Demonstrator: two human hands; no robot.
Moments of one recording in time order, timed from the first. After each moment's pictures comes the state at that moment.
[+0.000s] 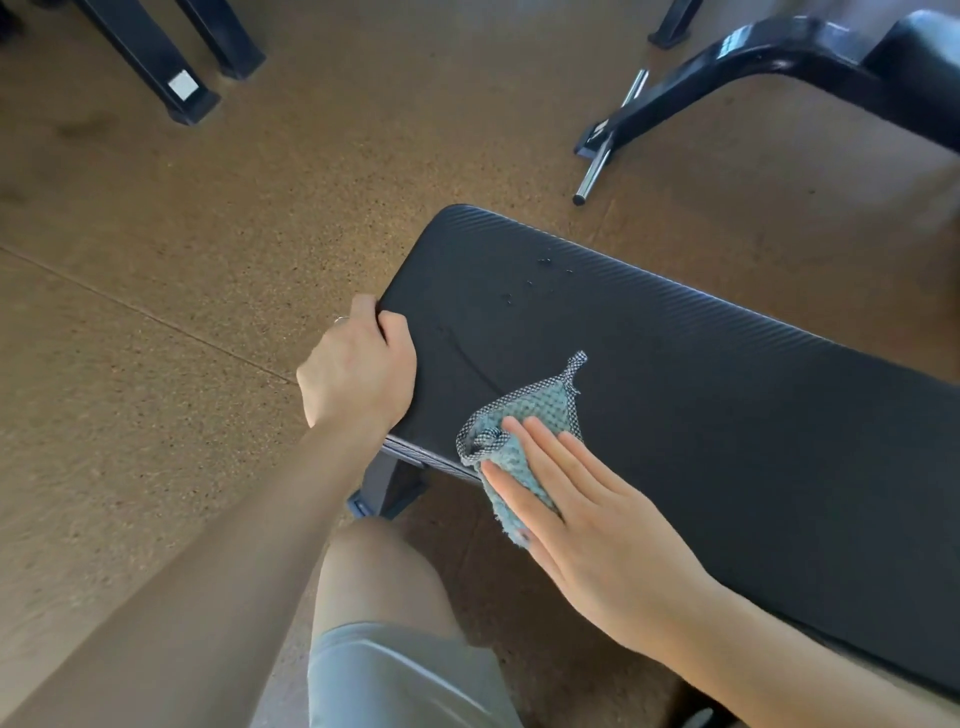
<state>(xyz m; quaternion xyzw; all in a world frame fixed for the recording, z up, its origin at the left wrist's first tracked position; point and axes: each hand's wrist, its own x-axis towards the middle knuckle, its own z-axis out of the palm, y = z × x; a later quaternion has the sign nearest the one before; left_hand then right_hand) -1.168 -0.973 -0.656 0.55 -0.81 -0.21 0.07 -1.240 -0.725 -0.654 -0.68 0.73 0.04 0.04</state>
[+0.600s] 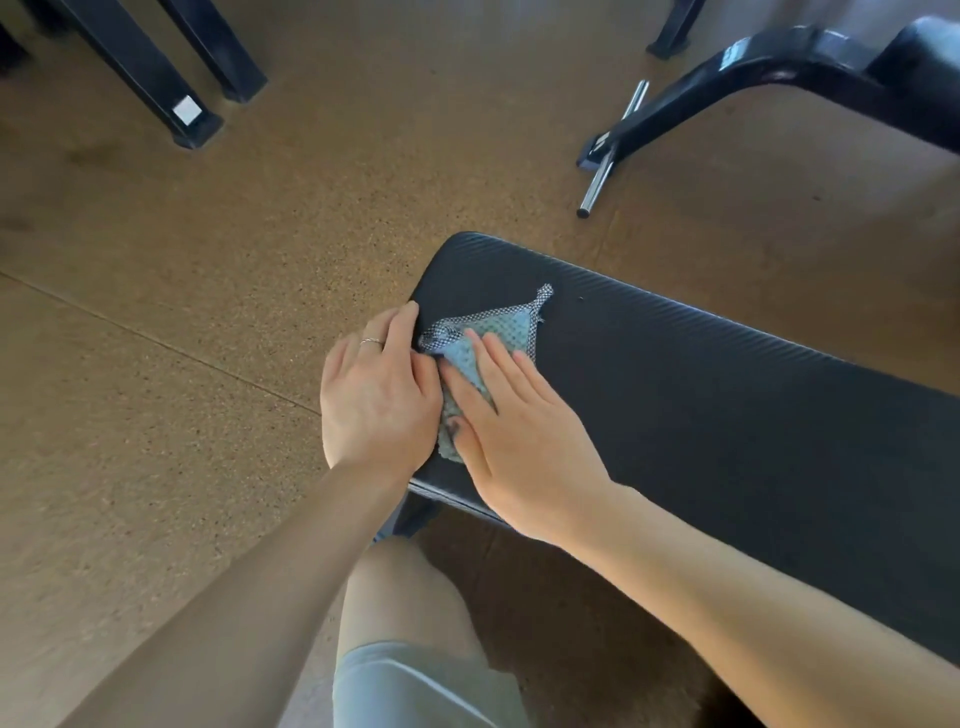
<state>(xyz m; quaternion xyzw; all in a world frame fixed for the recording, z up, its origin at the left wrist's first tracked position) -1.164 -0.971 -0.664 0.42 -0.88 -0.14 0.15 -1.252 -0.841 -0.650 -0.59 0.80 -0.06 0.09</state>
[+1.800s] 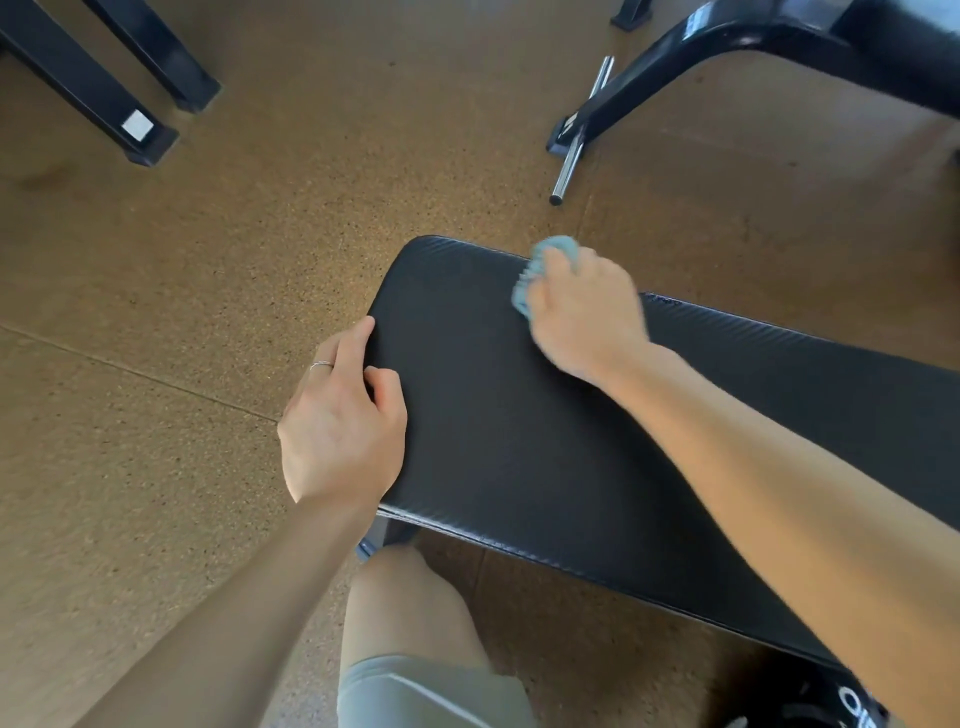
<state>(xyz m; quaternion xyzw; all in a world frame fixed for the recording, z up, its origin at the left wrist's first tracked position) -1.169 -0.964 -0.656 0.49 -0.83 -0.21 0.16 -1.378 -0.873 -0.650 -0.40 0.92 -0.05 0.03</state>
